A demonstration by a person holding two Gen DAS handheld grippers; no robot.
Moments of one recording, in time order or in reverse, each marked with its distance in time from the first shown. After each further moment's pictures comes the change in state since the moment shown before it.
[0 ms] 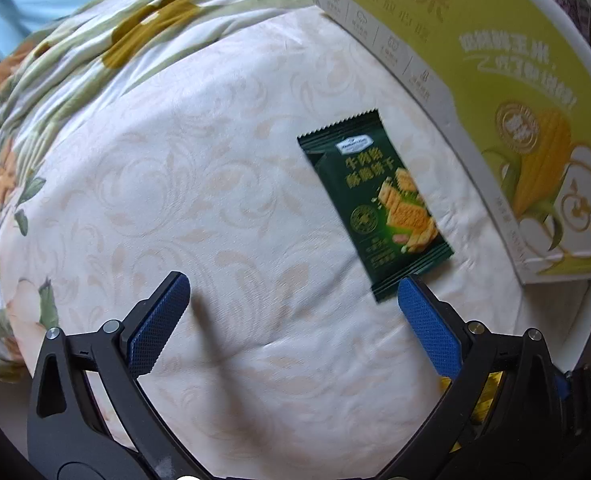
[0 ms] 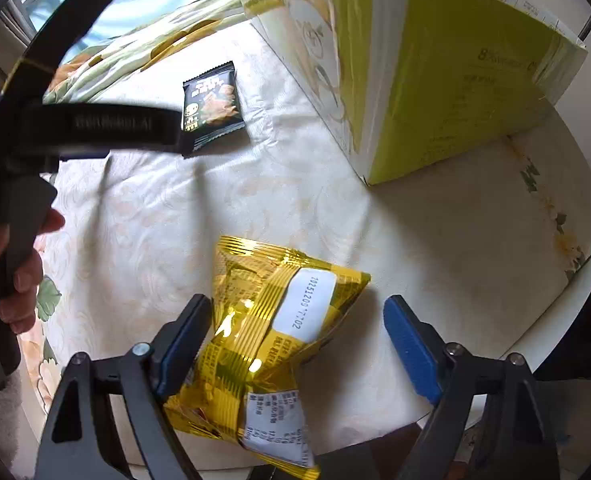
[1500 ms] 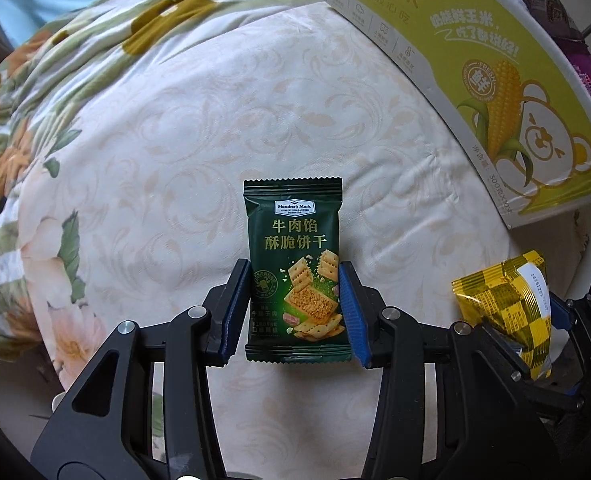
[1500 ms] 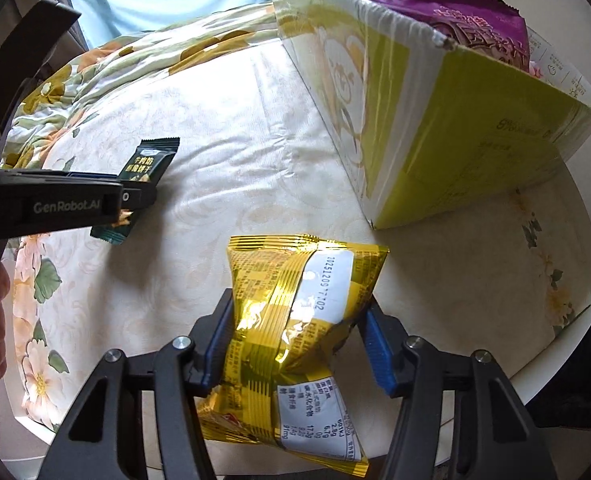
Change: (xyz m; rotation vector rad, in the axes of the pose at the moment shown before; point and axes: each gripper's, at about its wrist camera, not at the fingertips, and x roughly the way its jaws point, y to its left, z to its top) left arm -0.039 0.001 -0.060 -0.010 -0.008 0.034; right arm -0.026 0.009 -0.010 -0.142 -0.080 0.007
